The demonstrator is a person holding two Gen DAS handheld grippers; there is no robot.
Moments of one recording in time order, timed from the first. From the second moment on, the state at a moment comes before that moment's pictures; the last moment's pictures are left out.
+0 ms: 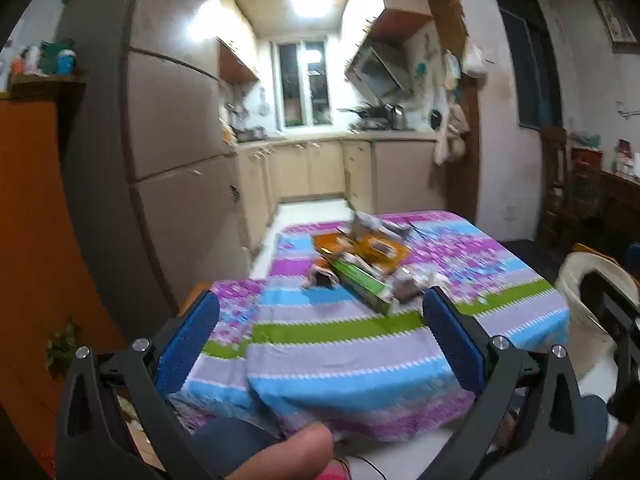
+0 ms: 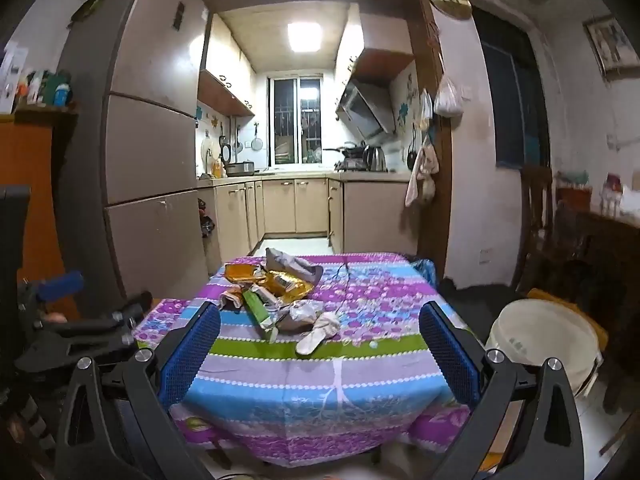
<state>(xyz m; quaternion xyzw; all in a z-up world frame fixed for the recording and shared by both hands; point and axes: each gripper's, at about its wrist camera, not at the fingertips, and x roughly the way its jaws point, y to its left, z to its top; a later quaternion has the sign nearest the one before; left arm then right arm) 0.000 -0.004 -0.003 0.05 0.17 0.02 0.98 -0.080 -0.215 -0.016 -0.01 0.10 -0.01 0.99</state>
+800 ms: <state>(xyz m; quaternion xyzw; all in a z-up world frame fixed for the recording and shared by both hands) -0.006 0.019 0.011 0.01 0.15 0.03 0.99 -0.093 -0.221 -0.007 -0.02 0.06 0.02 1.00</state>
